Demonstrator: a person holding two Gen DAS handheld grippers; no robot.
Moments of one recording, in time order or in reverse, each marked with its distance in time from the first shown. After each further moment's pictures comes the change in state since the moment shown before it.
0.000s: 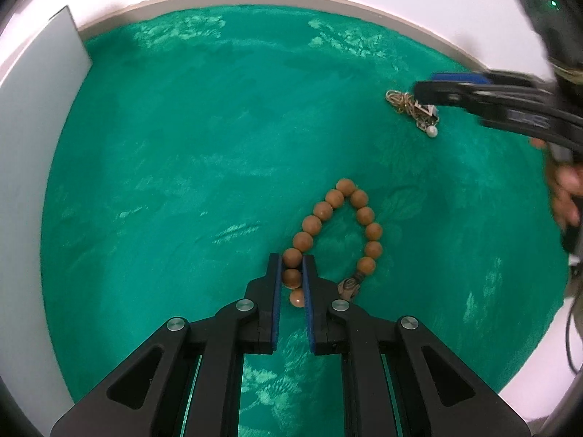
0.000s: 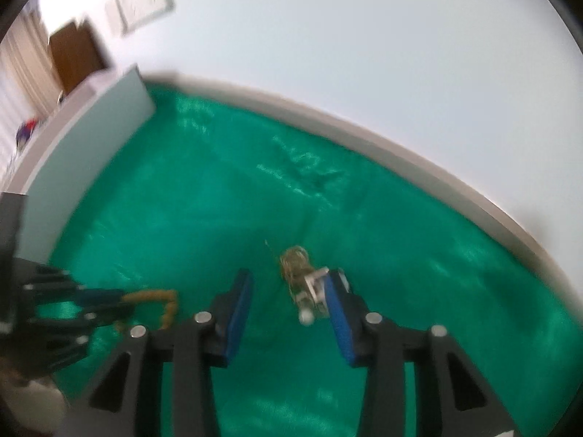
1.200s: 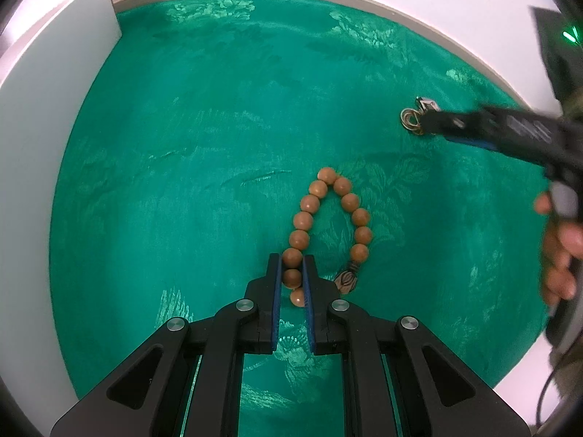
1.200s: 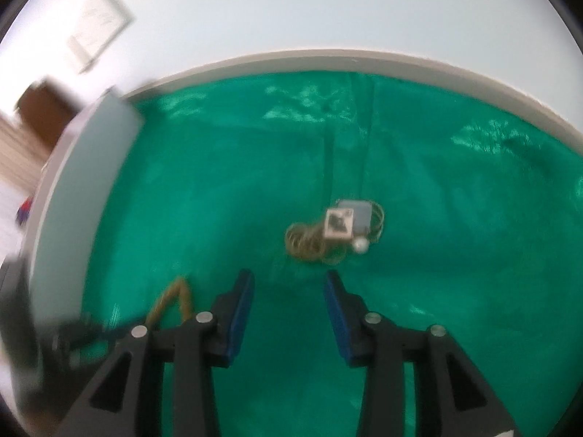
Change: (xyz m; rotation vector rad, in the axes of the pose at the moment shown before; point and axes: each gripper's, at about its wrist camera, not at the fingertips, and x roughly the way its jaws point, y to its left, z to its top) left arm 0.003 -0.001 -0.017 -0.055 0.006 0.006; right arm -0.003 0.022 -0.043 0.496 0.025 0.022
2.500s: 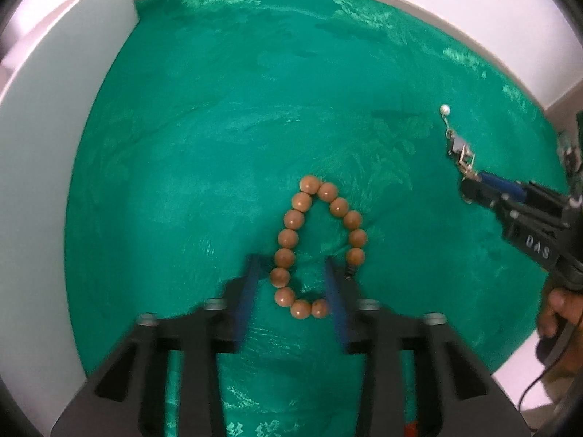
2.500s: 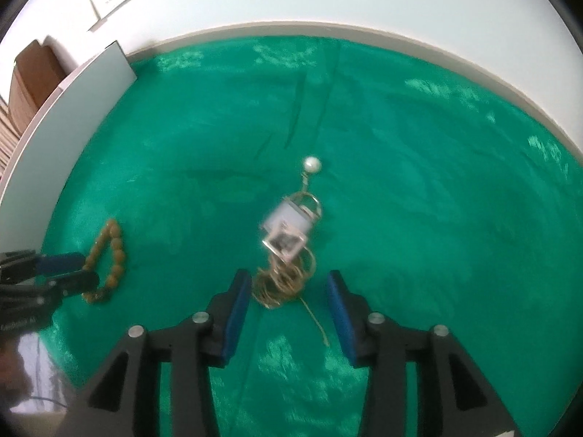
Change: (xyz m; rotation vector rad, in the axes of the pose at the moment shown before) left arm -0.015 -0.001 -0.028 0.041 0.037 0.039; right arm -0.020 -0.009 -0.095 -0.177 -0.033 -0.109
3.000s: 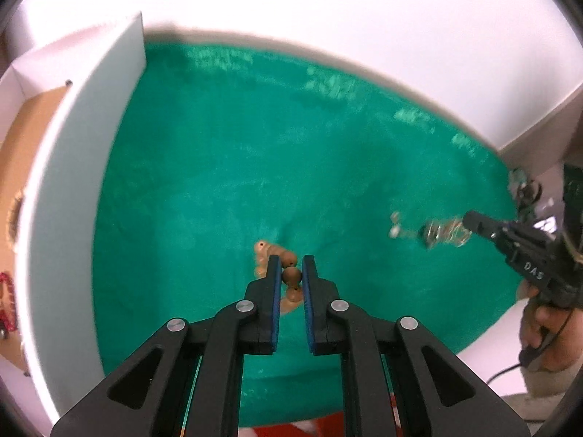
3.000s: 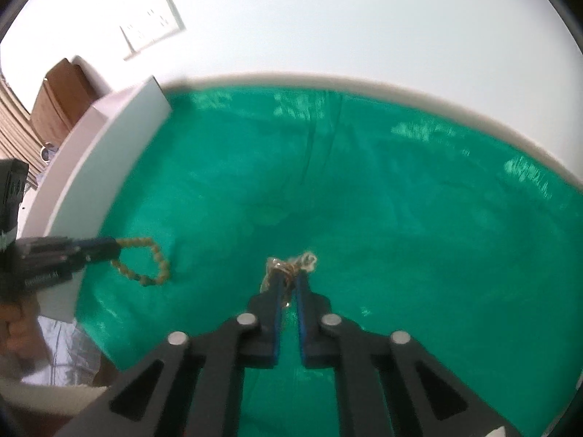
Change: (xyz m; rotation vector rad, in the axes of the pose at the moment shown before) left arm -0.100 0.019 0.011 -0.071 -0.146 -0.176; right arm -0.104 -0.011 0.007 -0.002 -0.082 0.097
